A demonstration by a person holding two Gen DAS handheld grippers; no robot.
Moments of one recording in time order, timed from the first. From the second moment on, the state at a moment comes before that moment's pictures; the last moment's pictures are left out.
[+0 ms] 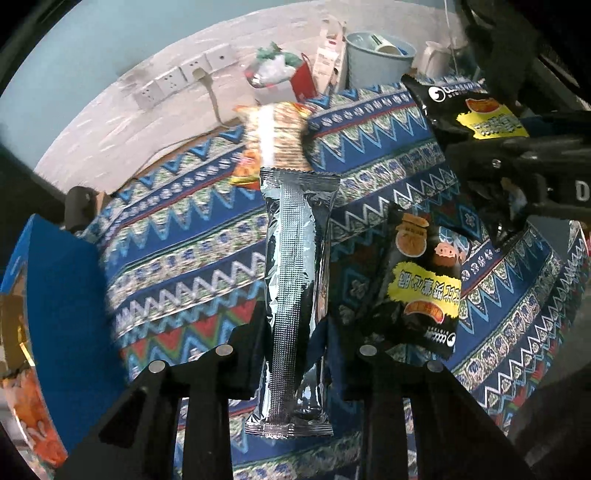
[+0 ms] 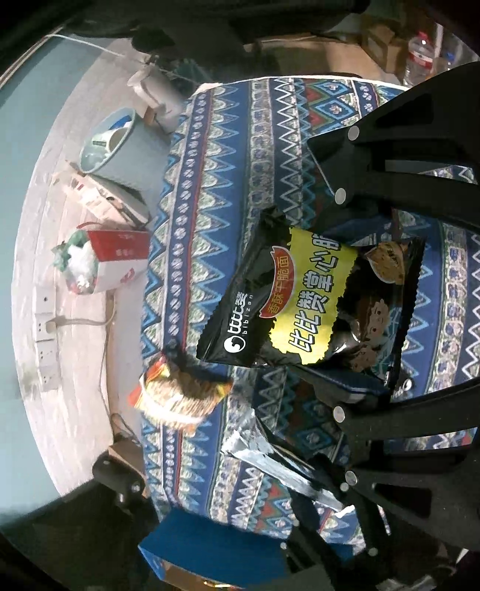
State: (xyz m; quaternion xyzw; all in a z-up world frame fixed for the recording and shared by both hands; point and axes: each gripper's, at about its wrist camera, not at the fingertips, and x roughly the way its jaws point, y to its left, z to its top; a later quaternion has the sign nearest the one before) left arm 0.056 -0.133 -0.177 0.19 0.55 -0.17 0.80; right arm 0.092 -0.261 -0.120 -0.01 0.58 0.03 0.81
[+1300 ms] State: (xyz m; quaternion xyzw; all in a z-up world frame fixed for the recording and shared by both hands) left arm 0.063 0.041 -0.070 0.05 0.49 -0.06 0.87; right arm 0.126 -0.105 -0.060 -0.04 0.52 0.16 0.84
